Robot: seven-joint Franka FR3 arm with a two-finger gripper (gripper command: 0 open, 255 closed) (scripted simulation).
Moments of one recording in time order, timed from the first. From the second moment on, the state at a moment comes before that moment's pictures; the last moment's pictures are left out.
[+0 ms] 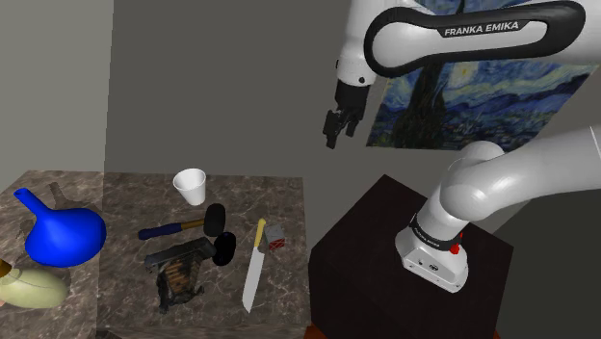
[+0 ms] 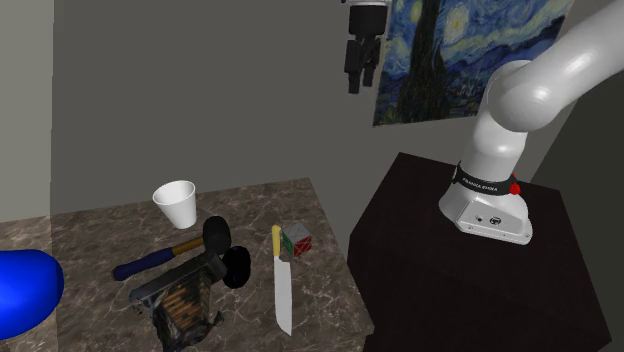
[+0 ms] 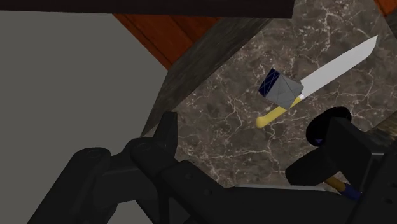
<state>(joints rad) 0.05 -0.74 0.20 -2.59 0.22 1.83 0.12</state>
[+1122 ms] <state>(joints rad) 0.01 -0.22 0.58 -2.72 0.24 2.55 0.55</state>
